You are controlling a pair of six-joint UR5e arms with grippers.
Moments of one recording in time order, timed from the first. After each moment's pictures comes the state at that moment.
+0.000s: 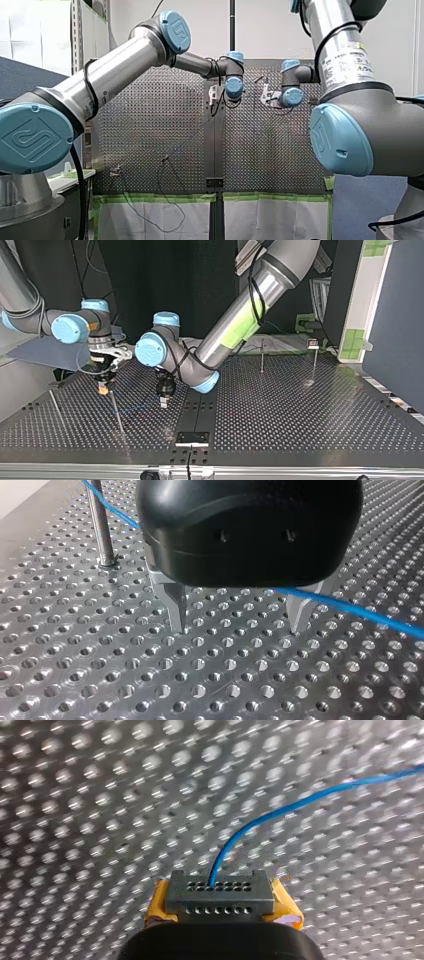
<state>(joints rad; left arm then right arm) -0.69 -2.43 -0.73 -3.17 -2.12 -1.55 1.84 -1.07 1.48 -0.41 1.51 1.72</state>
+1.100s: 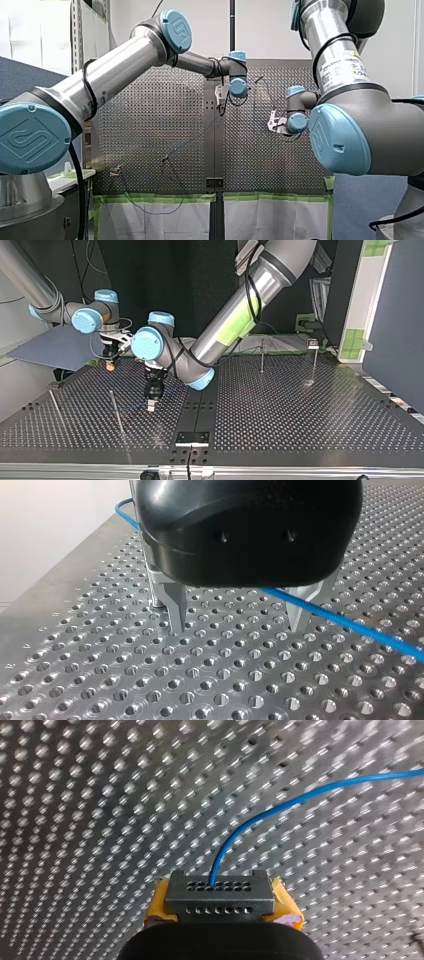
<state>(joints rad) -0.71 -2.43 -0.73 -3.04 -2.05 -1.60 1.80 -0.94 1.60 -0.49 1.58 1.73</state>
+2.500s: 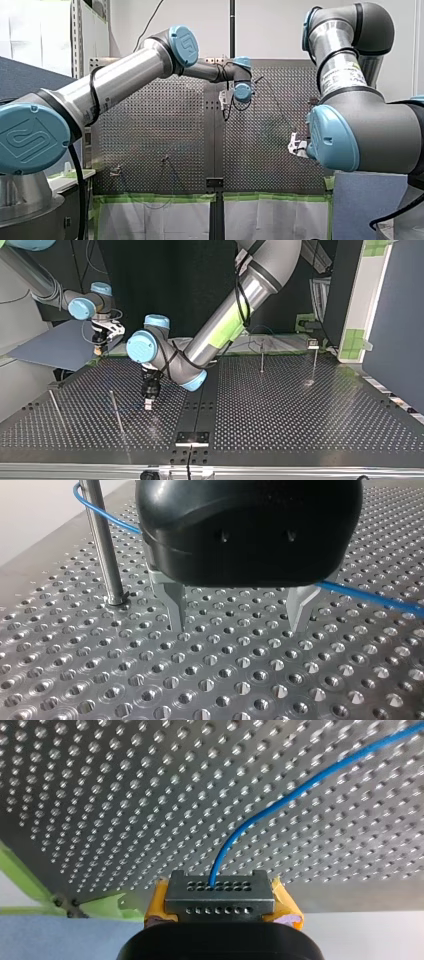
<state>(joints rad) -0.72 -2.53 -0.59 -3.10 -2.07 -1.63 1.65 -0.79 1.69 -0.73 1.57 1.73</state>
